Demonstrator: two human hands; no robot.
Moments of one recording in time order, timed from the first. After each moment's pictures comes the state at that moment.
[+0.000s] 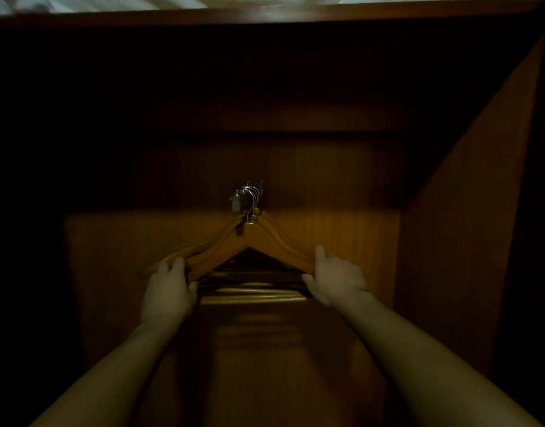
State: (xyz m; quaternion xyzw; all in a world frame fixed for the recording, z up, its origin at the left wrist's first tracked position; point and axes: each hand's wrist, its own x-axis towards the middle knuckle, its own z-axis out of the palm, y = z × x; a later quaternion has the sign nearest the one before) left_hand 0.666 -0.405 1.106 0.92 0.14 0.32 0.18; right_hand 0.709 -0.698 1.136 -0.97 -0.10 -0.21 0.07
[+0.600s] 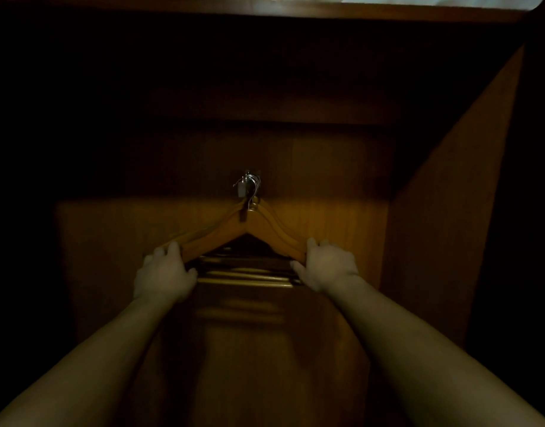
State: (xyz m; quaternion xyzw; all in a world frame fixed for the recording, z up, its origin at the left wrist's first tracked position) left_hand 0.656 -0.391 1.118 0.94 0.15 0.26 0.14; right_hand 0.674 -0.678 1.147 -0.98 -0.06 -0.19 0.01
